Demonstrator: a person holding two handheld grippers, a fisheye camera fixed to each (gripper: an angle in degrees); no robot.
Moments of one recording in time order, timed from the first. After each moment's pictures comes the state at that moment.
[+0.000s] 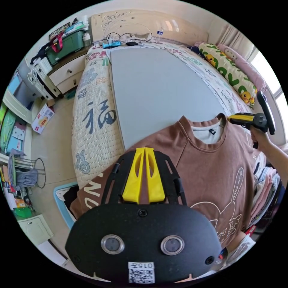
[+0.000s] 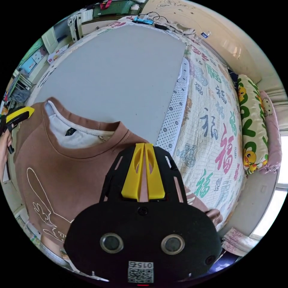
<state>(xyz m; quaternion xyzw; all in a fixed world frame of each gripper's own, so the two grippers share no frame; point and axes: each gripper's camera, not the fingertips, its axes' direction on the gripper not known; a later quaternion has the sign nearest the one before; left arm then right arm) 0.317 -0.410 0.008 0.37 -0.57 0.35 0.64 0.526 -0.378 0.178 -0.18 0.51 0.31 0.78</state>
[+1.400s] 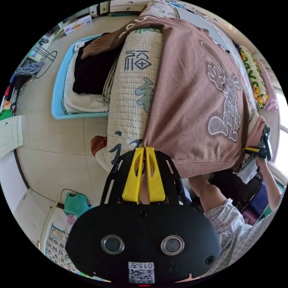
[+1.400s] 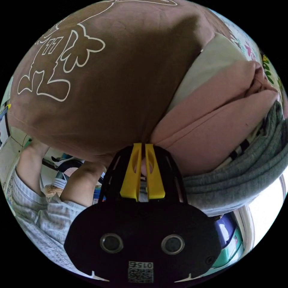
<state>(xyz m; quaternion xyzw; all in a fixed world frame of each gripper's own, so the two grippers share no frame) -0.054 -0.204 0.015 0.31 -0.50 0.11 0.80 0.236 -0.016 0.450 -0.42 0.39 0.40 0.72</state>
